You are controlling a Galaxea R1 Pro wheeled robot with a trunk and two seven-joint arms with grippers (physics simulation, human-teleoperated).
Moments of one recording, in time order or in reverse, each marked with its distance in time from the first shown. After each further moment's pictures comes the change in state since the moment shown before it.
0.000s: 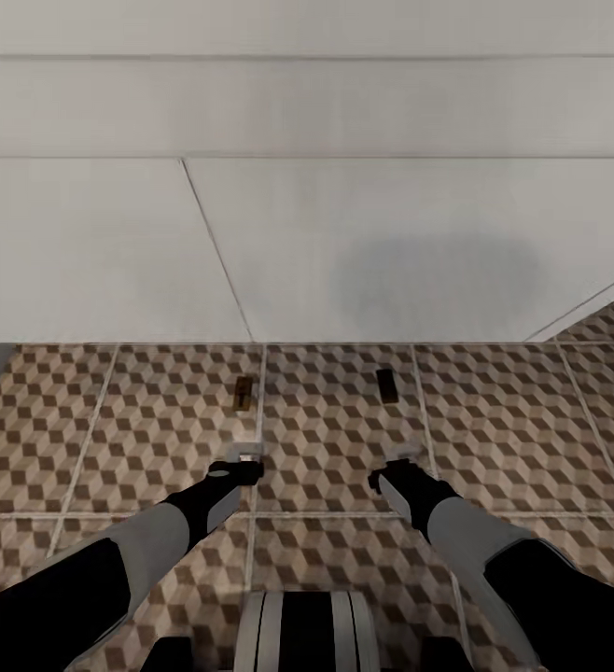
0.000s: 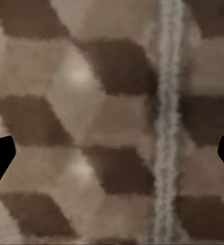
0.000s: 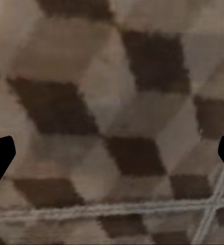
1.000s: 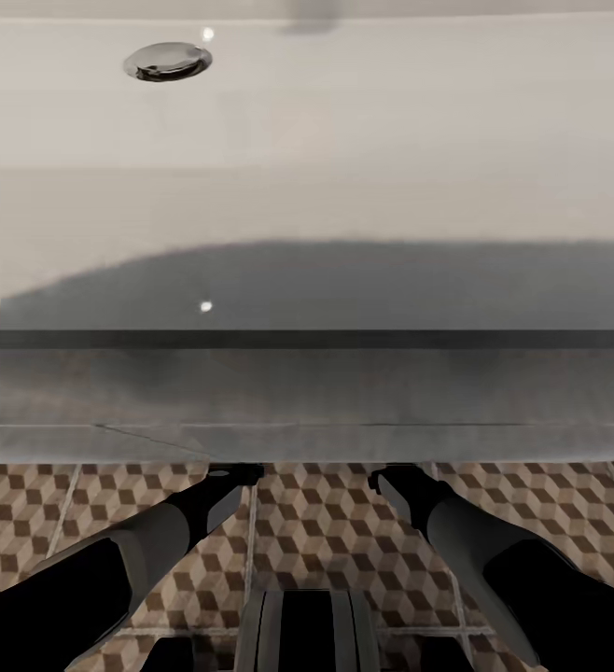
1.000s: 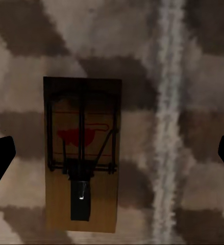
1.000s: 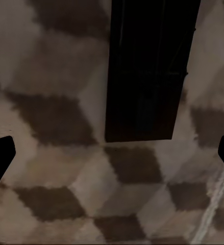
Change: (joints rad) left arm 0.000 0.000 0.000 0.000 0.000 0.002 0.000; right arm -0.001 0.002 0.000 0.005 -0.001 0.004 0.000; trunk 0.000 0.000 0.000
